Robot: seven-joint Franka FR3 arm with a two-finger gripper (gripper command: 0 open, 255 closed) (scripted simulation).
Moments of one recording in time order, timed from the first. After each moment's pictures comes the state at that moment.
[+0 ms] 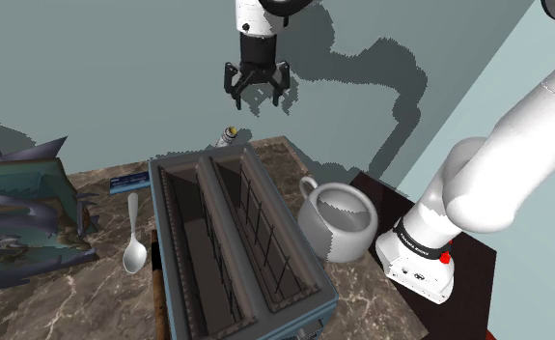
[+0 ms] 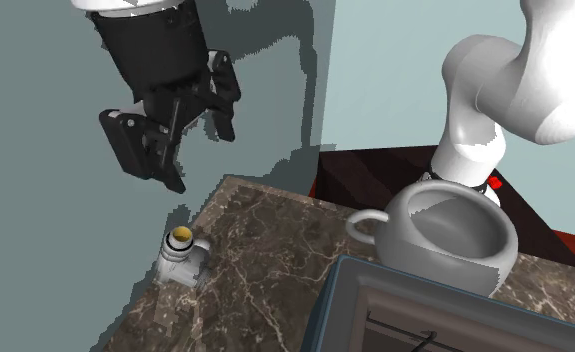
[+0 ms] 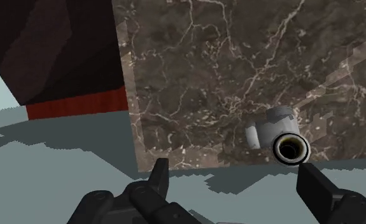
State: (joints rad) arm 0.15 -0.11 0.14 -2.02 0.03 1.84 0.83
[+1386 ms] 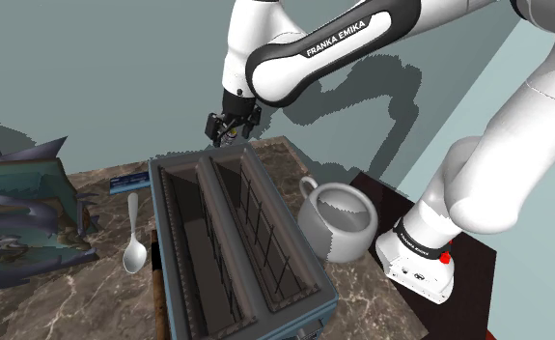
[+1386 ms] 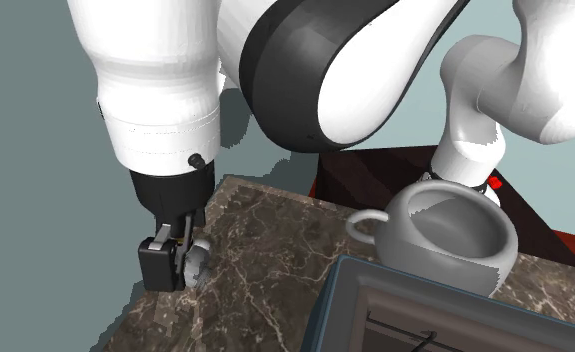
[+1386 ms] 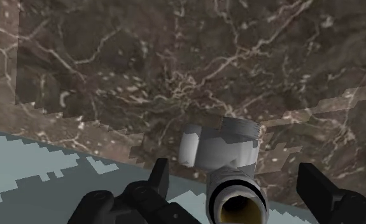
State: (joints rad) arm 0.21 -0.01 0.17 -2.25 0.02 2.41 0.48
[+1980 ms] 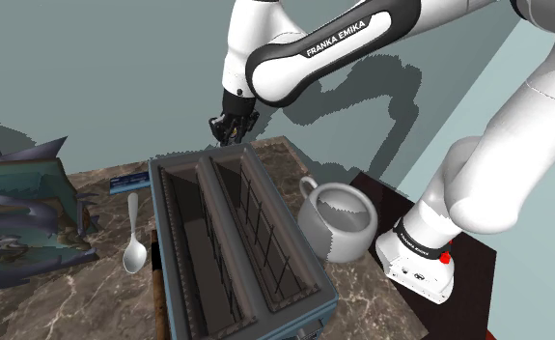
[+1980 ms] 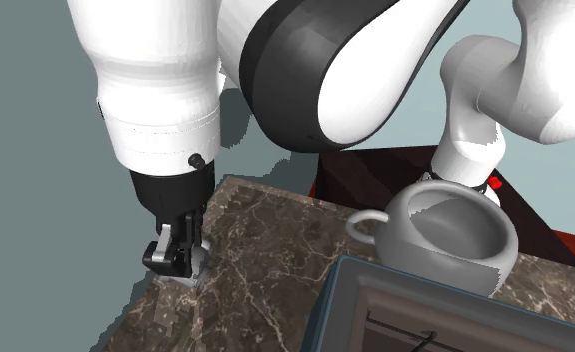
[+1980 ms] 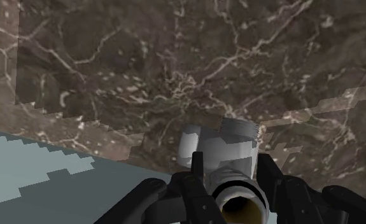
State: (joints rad) arm 0.21 -0.01 0.17 -2.25 0.02 2.41 0.48
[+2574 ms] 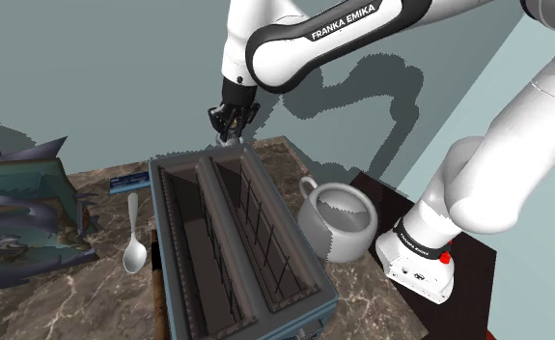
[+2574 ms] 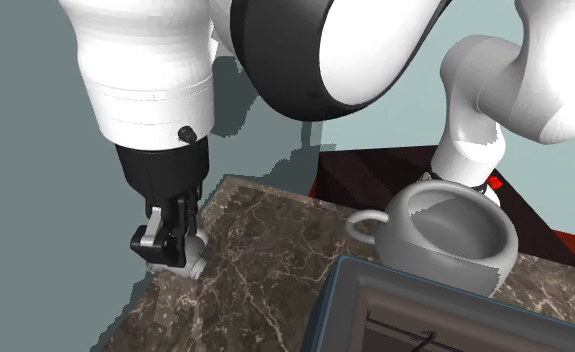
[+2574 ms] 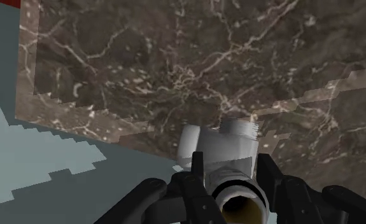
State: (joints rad) arm 0.21 -0.04 0.17 -2.22 0.03 2.34 0.47
